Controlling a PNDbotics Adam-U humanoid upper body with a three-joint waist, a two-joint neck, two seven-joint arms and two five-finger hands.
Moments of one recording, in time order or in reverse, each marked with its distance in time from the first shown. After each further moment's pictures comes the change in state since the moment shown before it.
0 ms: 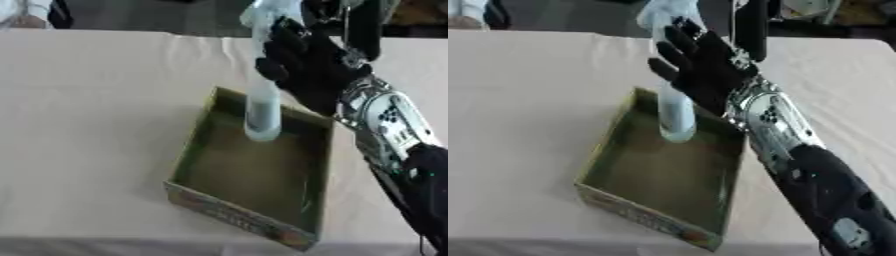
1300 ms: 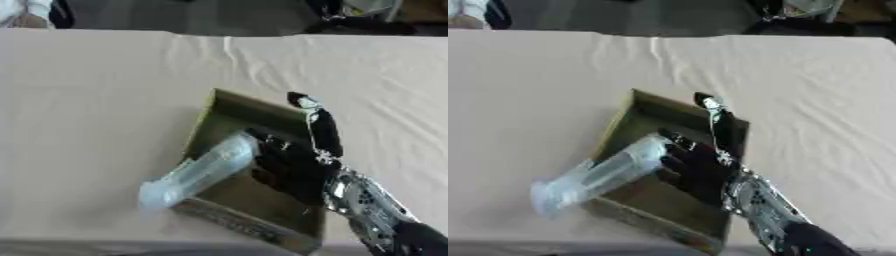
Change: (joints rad) left arm -0.008 -0.002 -0.002 0.000 0.003 0.001 -0.003; right arm 0.287 -0.030 0.097 0.000 -0.045 0.036 -0.124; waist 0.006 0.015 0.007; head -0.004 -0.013
